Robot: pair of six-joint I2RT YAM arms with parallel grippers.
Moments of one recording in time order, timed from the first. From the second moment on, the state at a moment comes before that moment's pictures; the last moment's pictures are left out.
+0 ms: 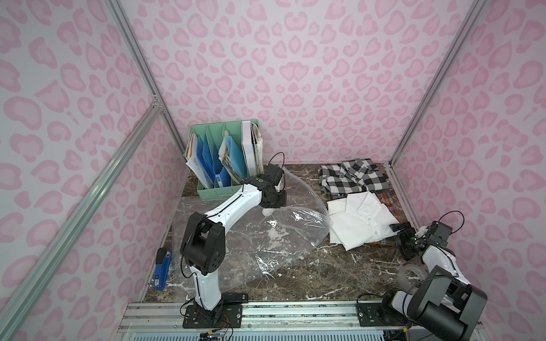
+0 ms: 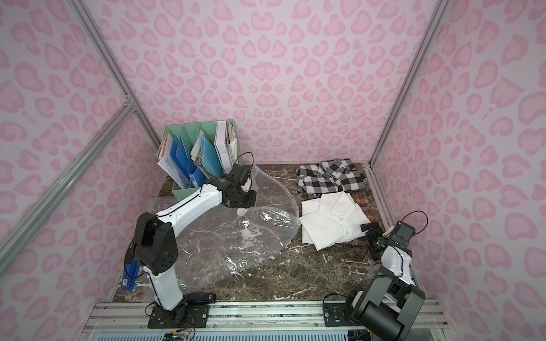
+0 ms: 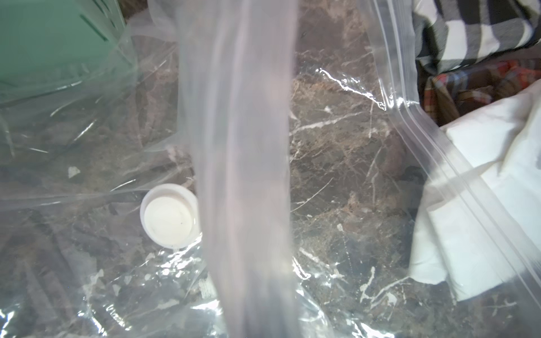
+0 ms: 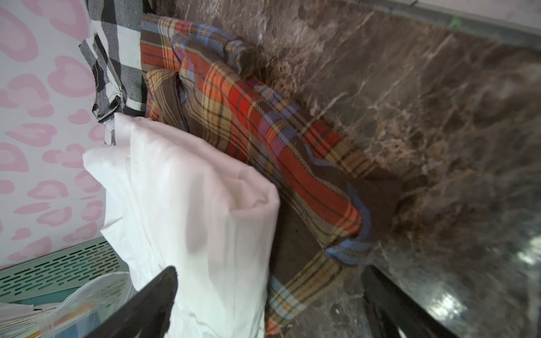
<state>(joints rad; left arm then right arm) -0.51 1.86 1.59 -0.79 0.08 -0.44 -0.61 1.19 0.54 -0.33 -0.50 0.65</state>
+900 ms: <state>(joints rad) -0.46 1.53 1.54 -0.57 0.19 -0.48 -0.14 1.14 0.90 -0.40 -0.51 0.61</state>
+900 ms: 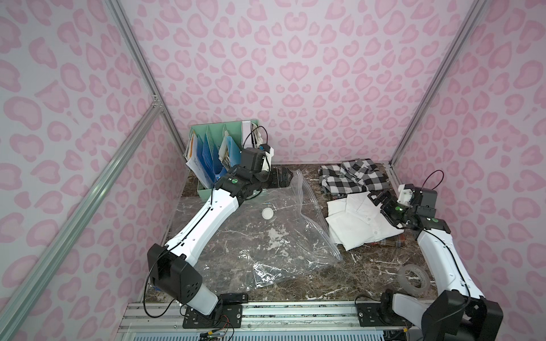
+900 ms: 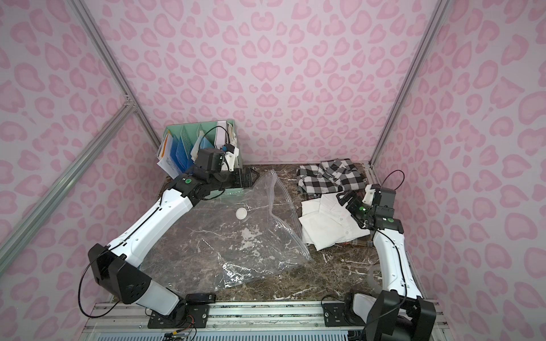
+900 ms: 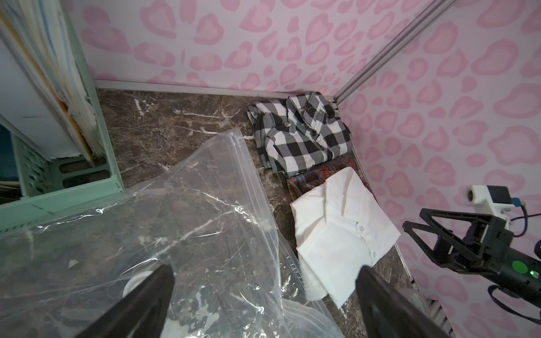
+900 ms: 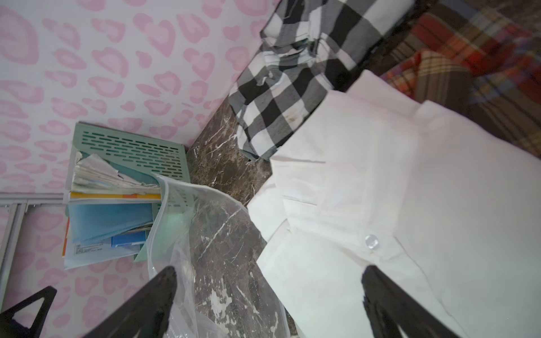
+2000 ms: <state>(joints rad) -0.14 1.22 1.07 -0.51 0.05 -0.52 0.44 1.76 1.11 -0.25 -0.48 0.64</state>
